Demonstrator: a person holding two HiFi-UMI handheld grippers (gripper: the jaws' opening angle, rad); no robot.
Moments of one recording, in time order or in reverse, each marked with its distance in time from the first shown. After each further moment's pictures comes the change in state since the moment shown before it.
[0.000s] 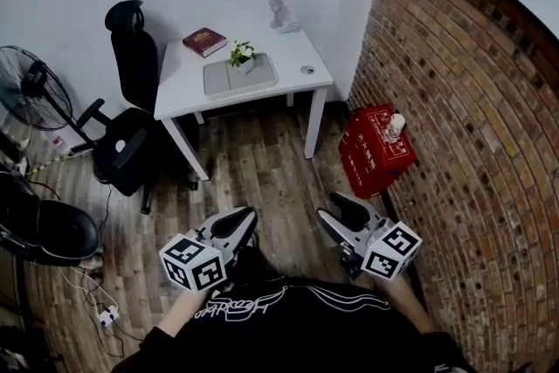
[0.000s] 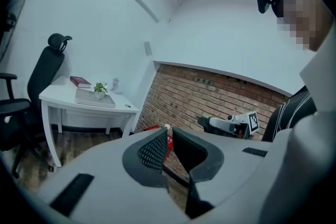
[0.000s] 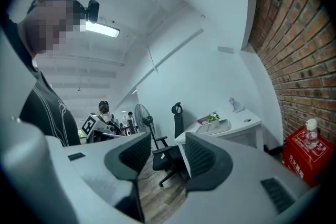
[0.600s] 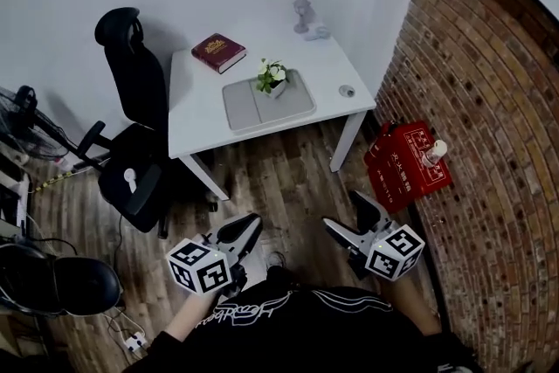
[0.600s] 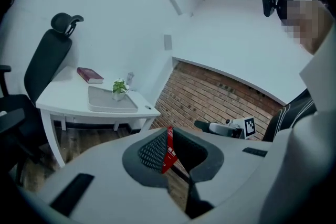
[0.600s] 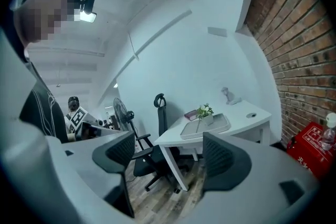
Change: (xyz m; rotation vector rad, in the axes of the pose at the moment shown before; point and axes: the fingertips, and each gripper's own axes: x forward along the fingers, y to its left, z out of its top) left arm 0.044 0.215 0.078 -0.103 0.078 -0.007; right arm 0.208 -0.106 -0.006 0.054 0.086 -0.150
